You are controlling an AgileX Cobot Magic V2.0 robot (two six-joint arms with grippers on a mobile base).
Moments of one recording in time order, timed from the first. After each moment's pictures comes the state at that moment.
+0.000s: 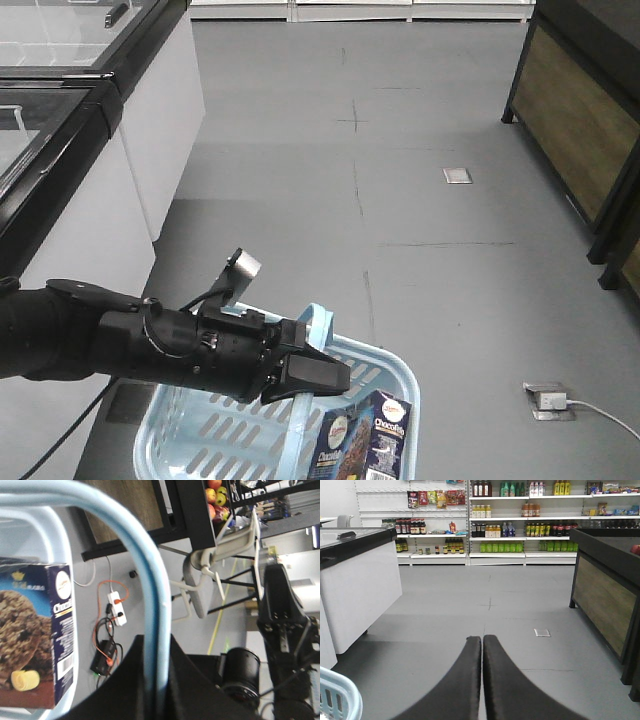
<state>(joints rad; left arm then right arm) -0.42 1.72 -0.83 -1.67 0.94 0.96 0.05 -0.01 0.03 -0.08 0.10 0.05</state>
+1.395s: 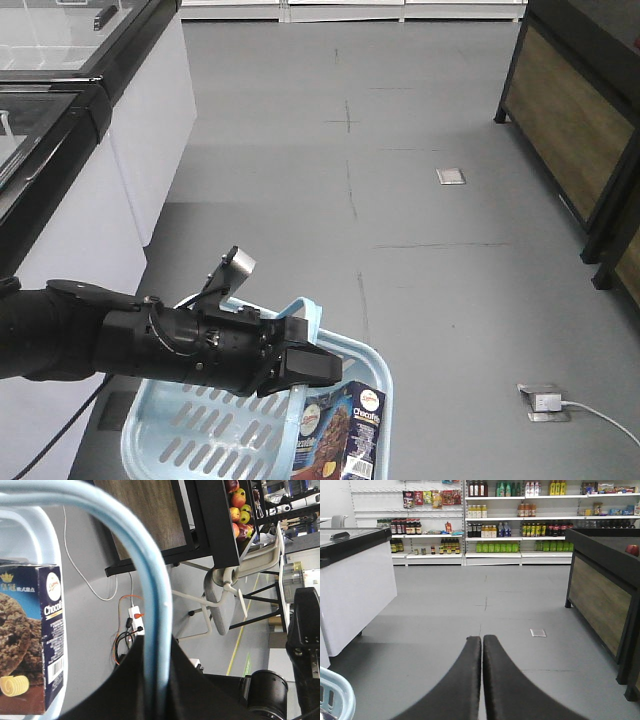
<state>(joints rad) -0.42 1.72 -0.83 -1.68 0.87 0.97 0.05 -0.01 0.03 -0.08 0.10 0.05</state>
